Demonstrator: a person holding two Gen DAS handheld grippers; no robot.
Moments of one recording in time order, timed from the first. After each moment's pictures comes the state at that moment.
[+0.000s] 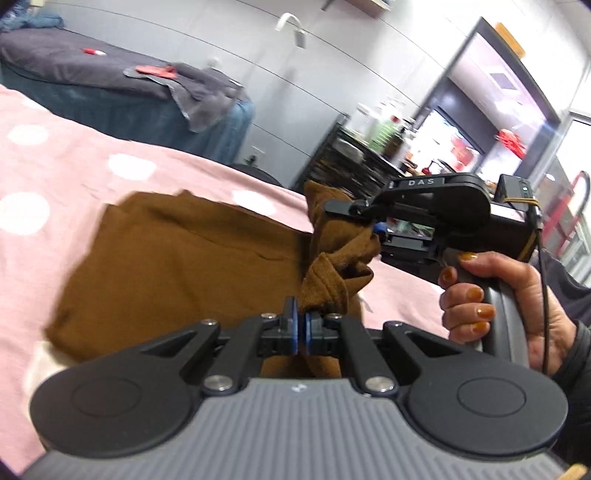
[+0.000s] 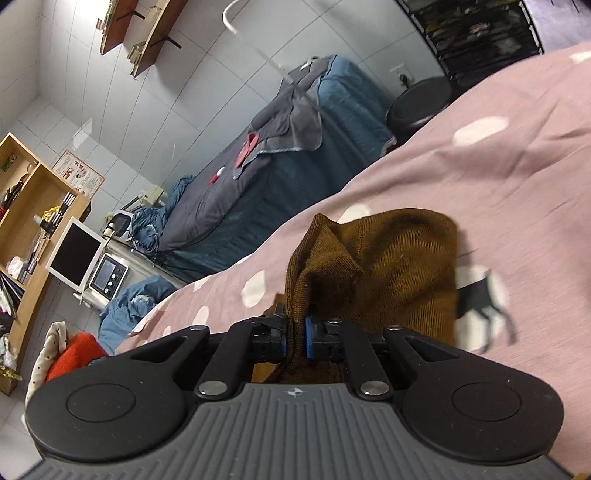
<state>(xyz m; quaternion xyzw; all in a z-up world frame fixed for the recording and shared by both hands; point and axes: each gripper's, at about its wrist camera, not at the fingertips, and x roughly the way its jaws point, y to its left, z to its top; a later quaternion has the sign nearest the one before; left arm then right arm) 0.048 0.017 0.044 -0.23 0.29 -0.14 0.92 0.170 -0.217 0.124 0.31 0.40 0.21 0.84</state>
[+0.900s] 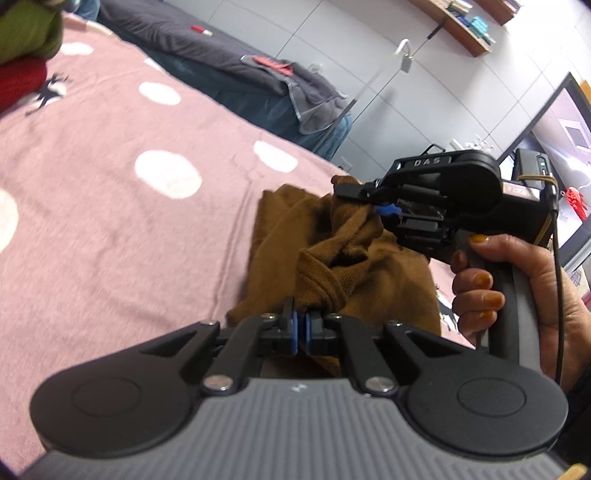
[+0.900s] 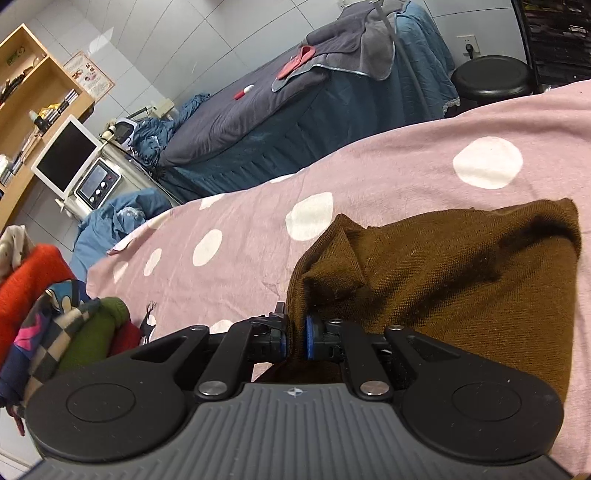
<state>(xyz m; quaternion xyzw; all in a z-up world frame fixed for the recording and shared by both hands) 0.035 0.115 -0.004 -0.31 0.31 -0.02 0.90 0.191 -0.072 0.088 0.19 0.46 0.25 0.83</state>
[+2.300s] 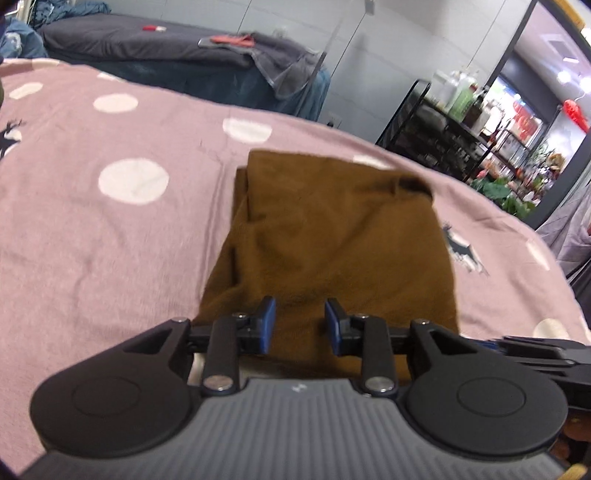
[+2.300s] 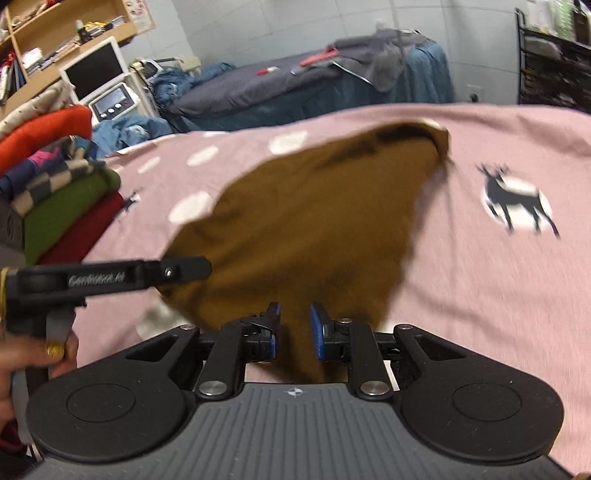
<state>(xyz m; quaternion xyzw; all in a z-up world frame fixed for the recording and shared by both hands) 0.058 0.084 0.006 -0.19 0.38 -0.05 0.91 0.047 -0.151 0.075 0.04 0.42 0.27 0.86</state>
